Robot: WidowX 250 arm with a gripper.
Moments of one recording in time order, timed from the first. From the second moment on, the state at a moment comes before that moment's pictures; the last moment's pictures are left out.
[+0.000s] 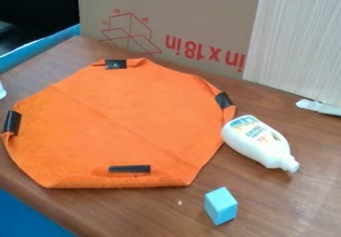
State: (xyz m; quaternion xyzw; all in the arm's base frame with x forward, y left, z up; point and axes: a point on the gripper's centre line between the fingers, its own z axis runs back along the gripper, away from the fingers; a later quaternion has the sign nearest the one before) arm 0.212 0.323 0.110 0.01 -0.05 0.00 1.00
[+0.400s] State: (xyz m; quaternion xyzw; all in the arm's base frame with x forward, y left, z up) arm 0.223 0.319 0.107 0.01 -0.04 -0.01 1.00
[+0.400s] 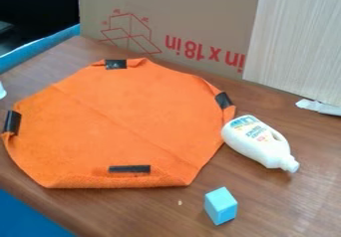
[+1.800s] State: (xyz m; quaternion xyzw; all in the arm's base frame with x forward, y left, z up) arm 0.256 0.294 0.099 0.02 -0.01 -0.01 1.00
